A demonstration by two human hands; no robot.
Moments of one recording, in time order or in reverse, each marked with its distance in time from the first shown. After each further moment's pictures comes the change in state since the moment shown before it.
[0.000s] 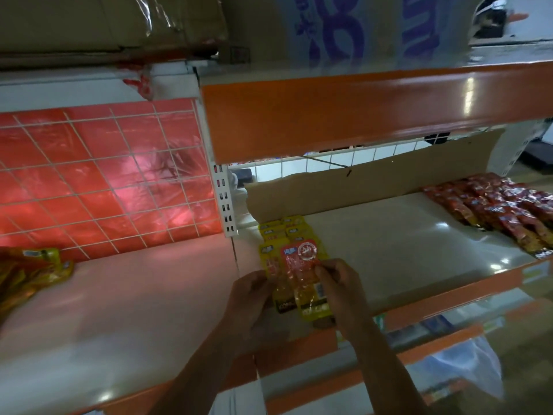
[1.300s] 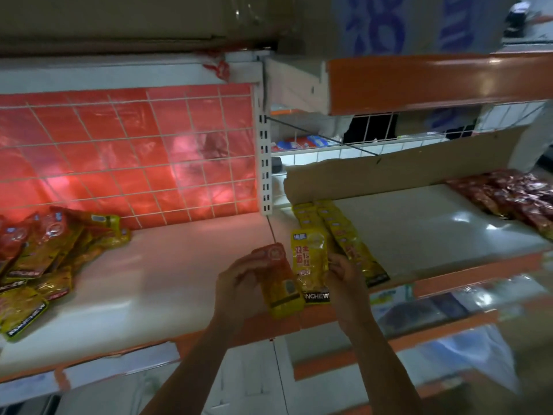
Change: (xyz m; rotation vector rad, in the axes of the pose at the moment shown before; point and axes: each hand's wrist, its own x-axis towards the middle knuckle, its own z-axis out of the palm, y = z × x) left_hand -0.044 -0.037 -0.094 -0.099 0.128 0.444; right_hand -0.069 0.005 0.057 -0.040 0.015 0.037
